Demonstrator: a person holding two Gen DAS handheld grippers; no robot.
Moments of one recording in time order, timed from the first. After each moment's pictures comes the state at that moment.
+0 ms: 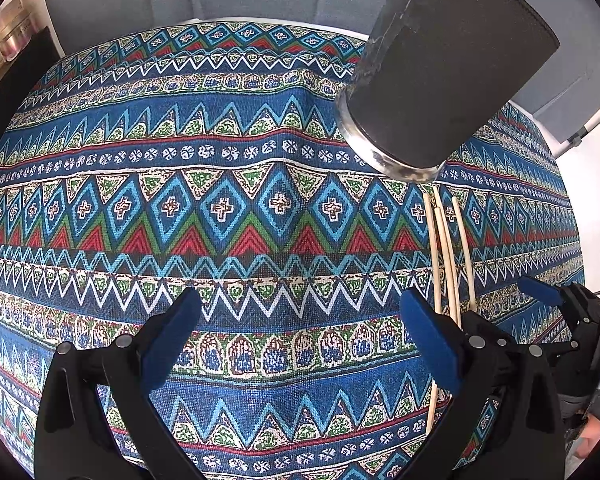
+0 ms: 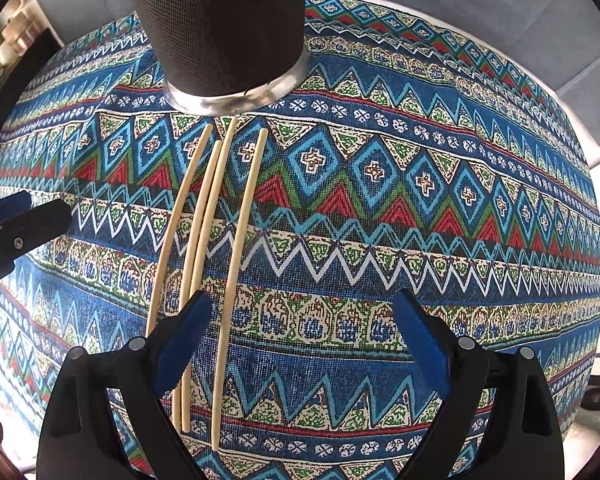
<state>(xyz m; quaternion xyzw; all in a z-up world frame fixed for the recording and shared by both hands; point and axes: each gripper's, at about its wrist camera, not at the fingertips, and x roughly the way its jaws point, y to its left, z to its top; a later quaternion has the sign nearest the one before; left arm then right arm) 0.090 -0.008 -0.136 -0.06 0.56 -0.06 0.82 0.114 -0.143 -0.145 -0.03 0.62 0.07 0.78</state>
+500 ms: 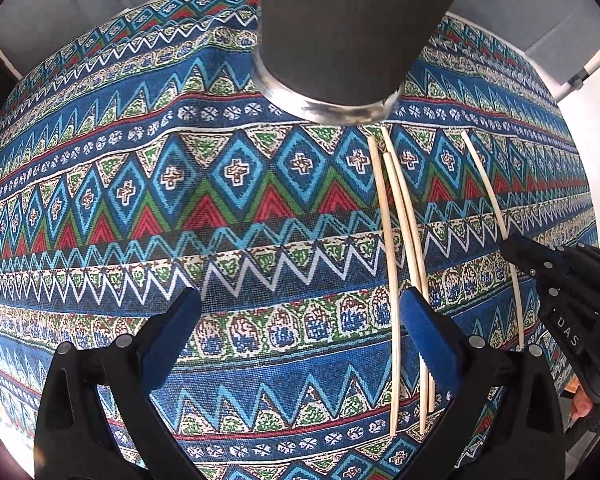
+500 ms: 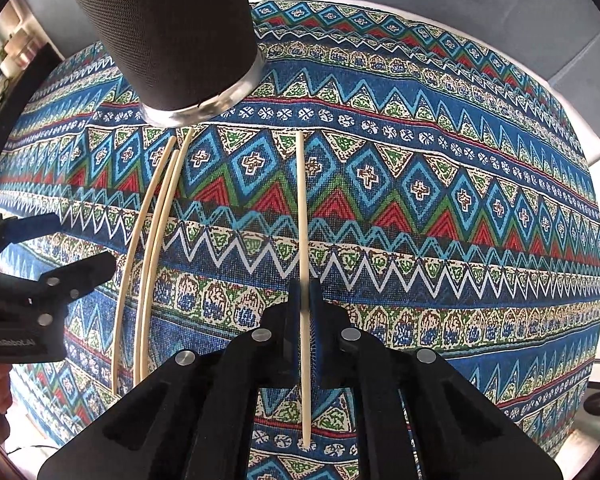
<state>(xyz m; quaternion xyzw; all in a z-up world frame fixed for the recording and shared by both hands) 0.112 -0.088 -0.163 0.01 0.62 -0.07 0.78 0.124 -0.173 -0.144 -0.02 0.61 0.08 0.79</state>
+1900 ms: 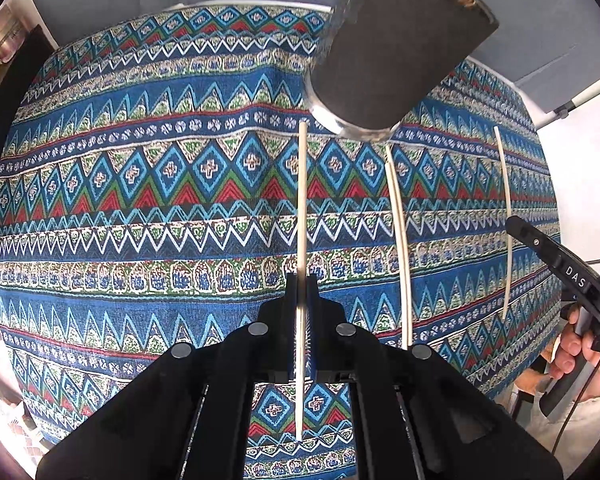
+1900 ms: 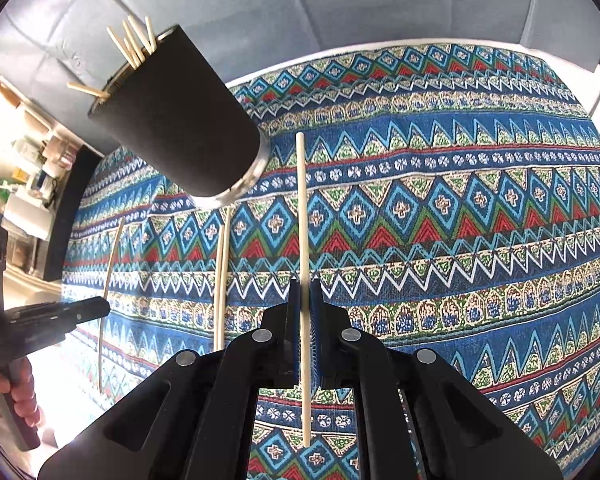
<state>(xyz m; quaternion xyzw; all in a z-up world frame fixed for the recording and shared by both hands) 0.067 0.005 -0.067 -0.06 0.63 -0.08 0.77 0.072 -0.288 -0.063 0.16 0.55 0.10 0.81</state>
